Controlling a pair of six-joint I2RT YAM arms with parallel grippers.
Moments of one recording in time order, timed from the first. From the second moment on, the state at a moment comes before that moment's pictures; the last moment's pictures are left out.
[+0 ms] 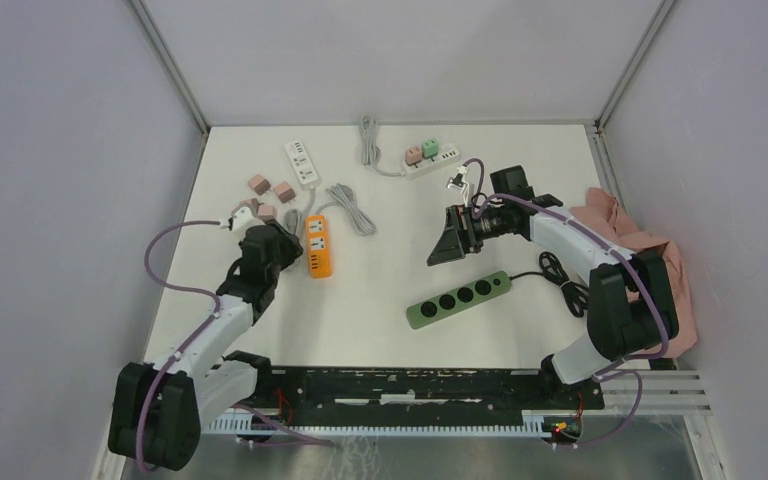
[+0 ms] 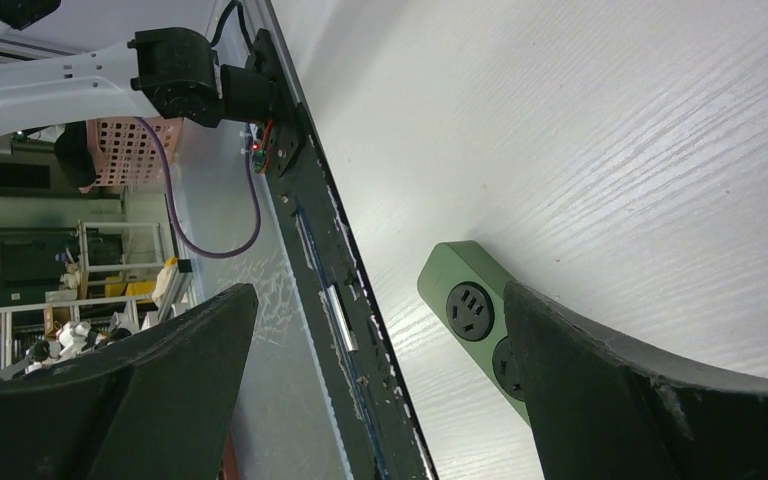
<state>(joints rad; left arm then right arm) -0.29 0.99 0.43 0.02 -0.34 -0.66 0.30 1.55 1.03 -0.49 -1.07 0.06</state>
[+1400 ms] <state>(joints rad) -0.04 1.16 0.57 -0.36 -0.27 -1.09 0.29 1.45 1.10 -0.75 -1.00 -0.35</state>
